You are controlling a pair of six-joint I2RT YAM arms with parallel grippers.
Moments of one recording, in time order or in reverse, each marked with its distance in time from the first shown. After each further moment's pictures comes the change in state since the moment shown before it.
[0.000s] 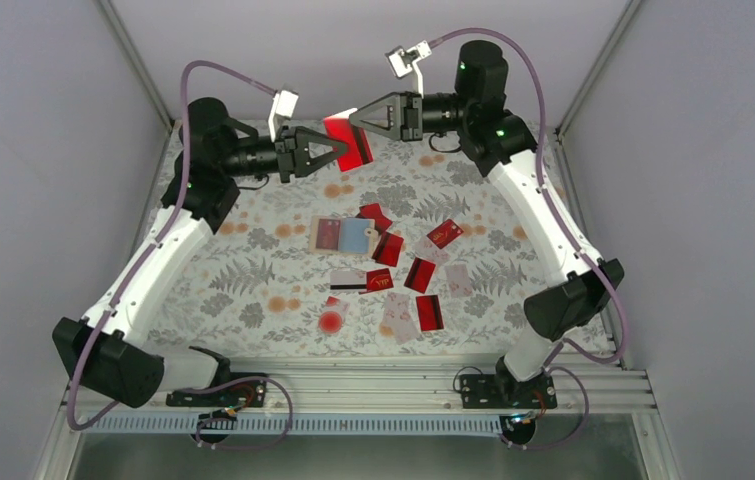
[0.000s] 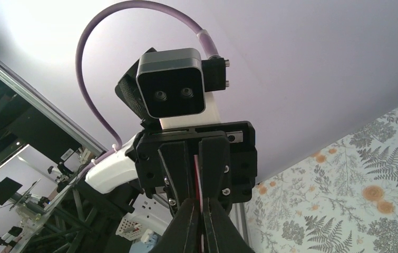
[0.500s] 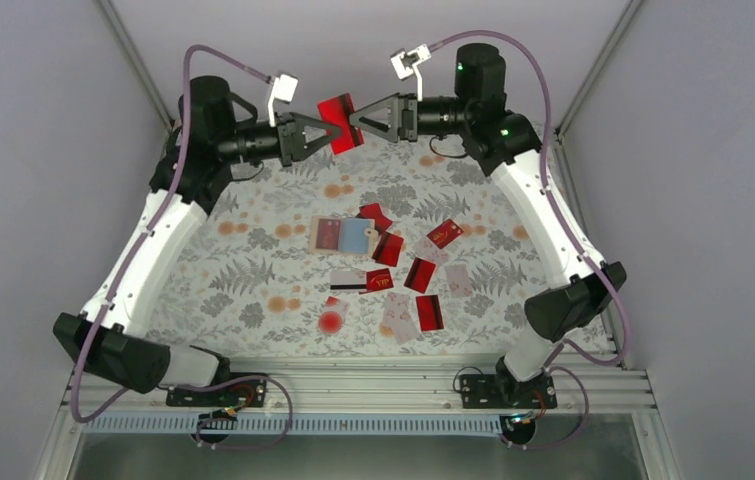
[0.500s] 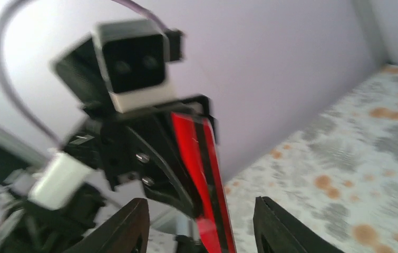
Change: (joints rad) left arm 0.016 0.054 0.167 -0.306 -0.124 0.161; right arm -0.004 0.001 0.035 -0.135 0.119 -0.101
